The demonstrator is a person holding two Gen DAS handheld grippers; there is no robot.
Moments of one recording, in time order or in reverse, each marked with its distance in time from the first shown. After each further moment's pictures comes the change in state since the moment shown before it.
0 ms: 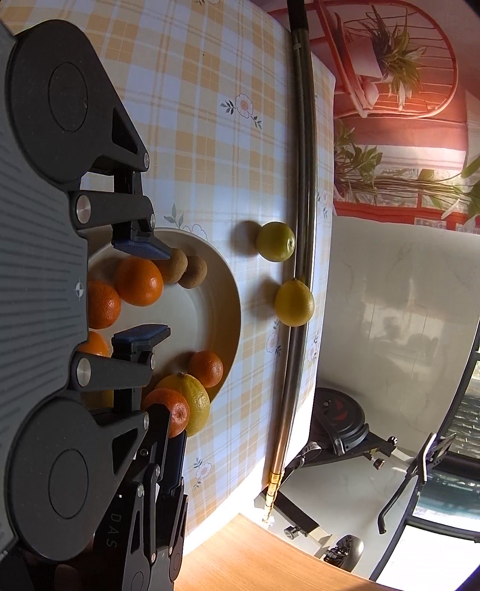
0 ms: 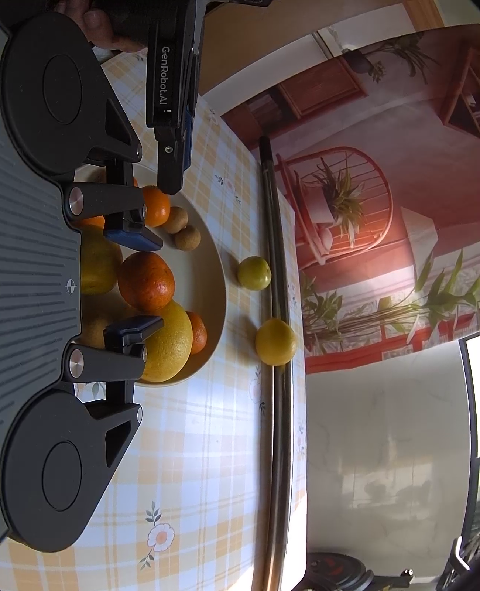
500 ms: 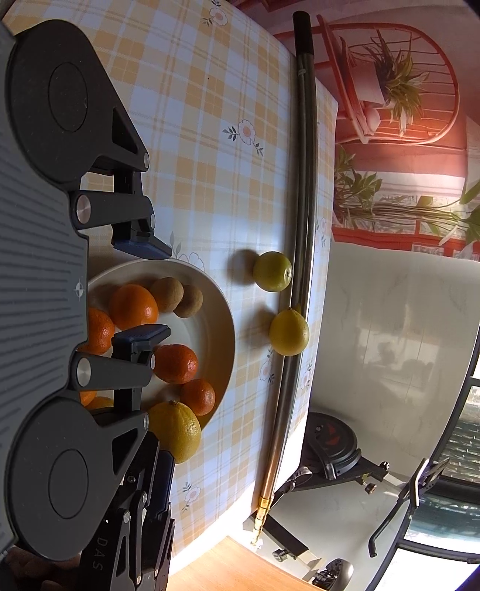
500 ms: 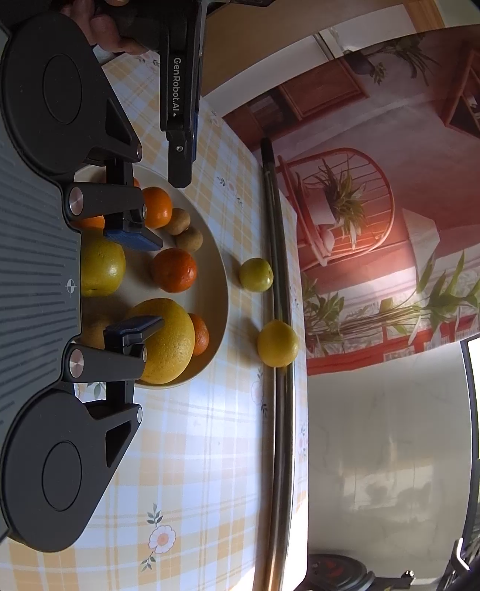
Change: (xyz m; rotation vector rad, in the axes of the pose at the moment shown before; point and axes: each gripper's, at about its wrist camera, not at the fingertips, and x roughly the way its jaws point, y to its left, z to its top) left arm -0.002 0.005 0.000 -0.033 -0.010 0.074; right arm 0.000 0.000 0.000 -0.001 0.003 0.005
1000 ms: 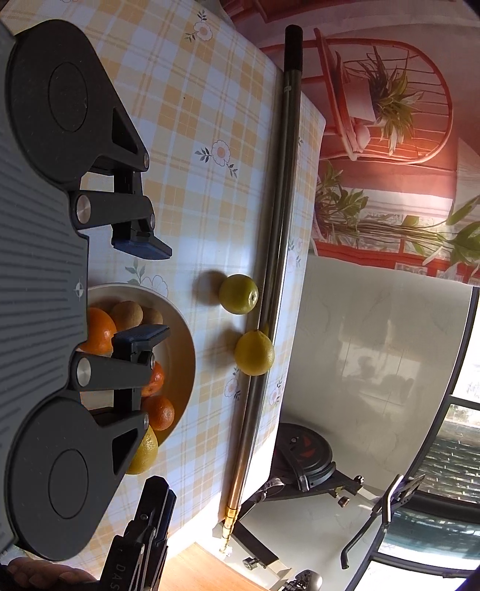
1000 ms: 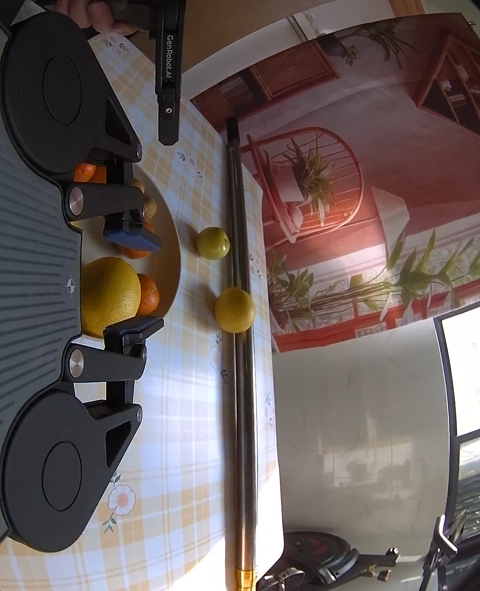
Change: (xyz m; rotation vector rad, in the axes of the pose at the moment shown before) left arm -0.009 0.018 0.025 -0.055 -0.057 0.024; right arm -0.015 -0.025 0.028 0.024 -0.100 -0.066
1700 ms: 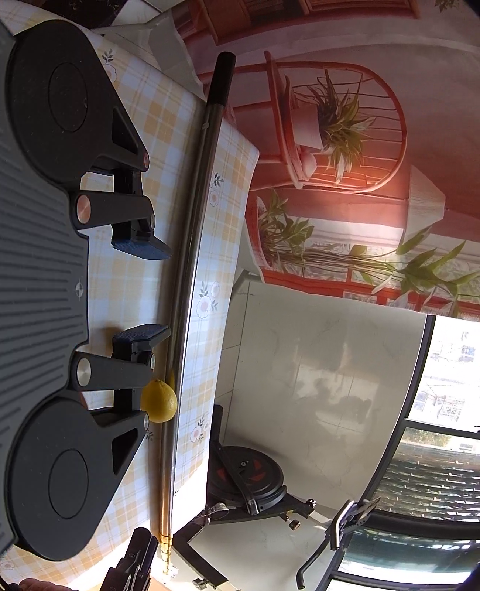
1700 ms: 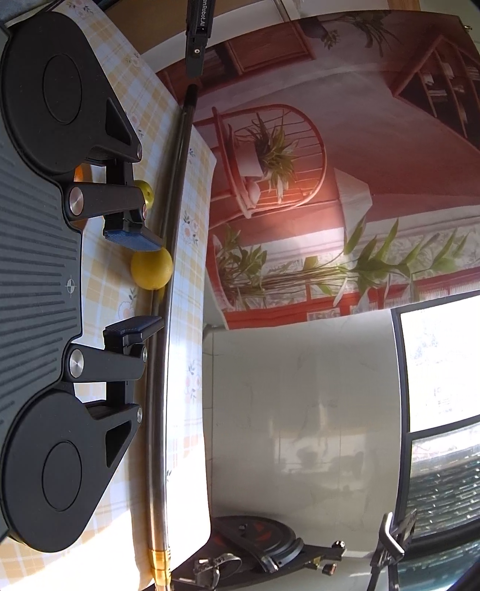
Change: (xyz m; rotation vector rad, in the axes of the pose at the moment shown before) left arm -0.008 0.034 0.076 -0.006 -0.114 0.062; right arm 0.024 -0.029 0.062 -0.076 -0.111 -0.066
